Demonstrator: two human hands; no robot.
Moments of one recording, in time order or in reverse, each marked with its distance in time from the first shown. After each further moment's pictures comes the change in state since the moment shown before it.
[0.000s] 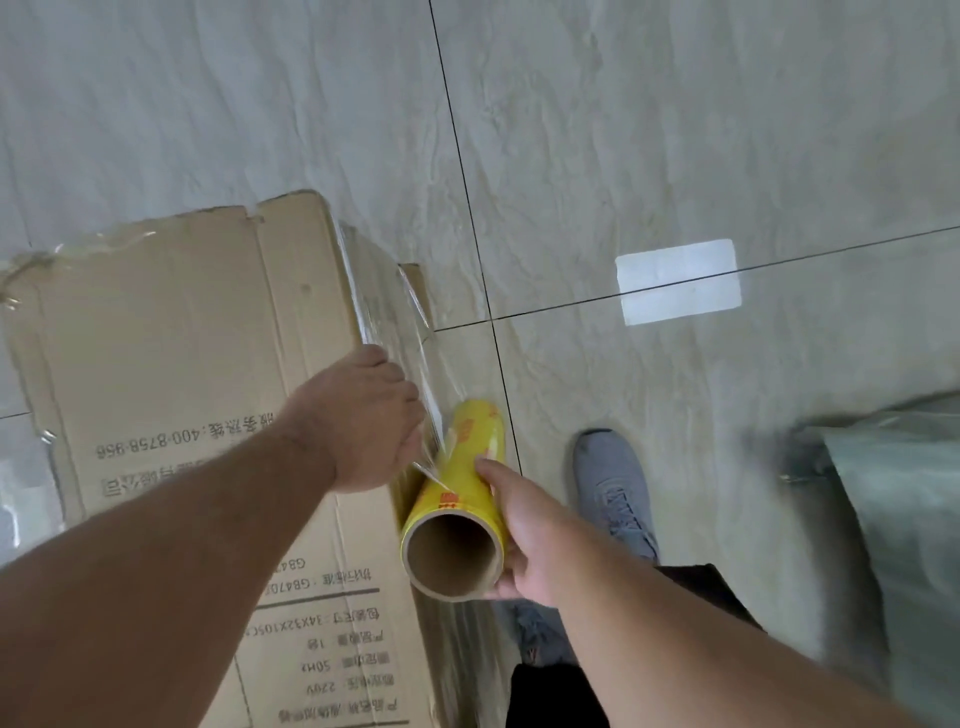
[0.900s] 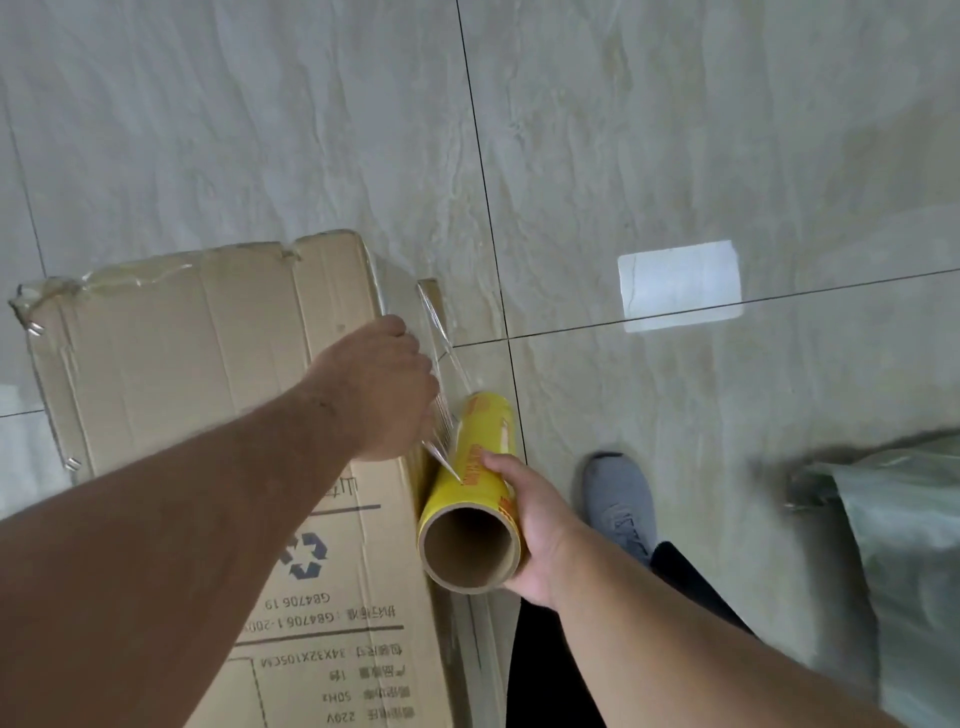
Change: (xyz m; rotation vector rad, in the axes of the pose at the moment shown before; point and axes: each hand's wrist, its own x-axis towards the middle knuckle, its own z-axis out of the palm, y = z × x) left_hand 0.025 -0.052 -0.035 0.093 -0.163 0.009; right_hand 0.001 -0.032 0.020 0.210 -0.080 -0.011
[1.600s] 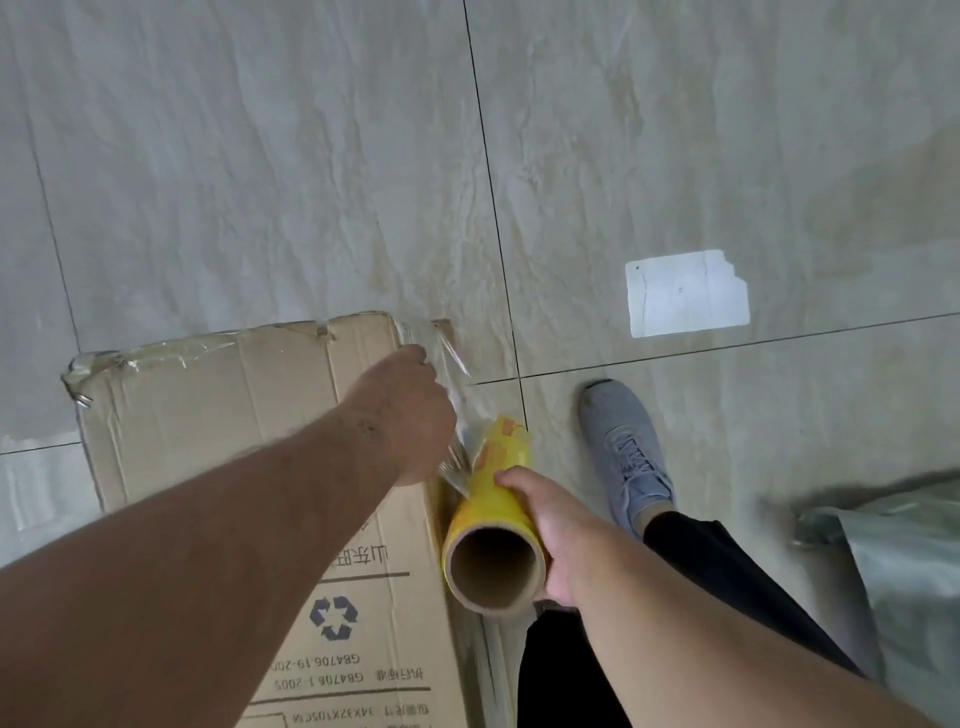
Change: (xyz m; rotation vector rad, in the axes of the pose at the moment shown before) left_hand 0.022 -0.036 -0.029 0.025 -0.213 0.021; right_hand -0.013 -0.056 0.024 -0.256 0.145 -0.007
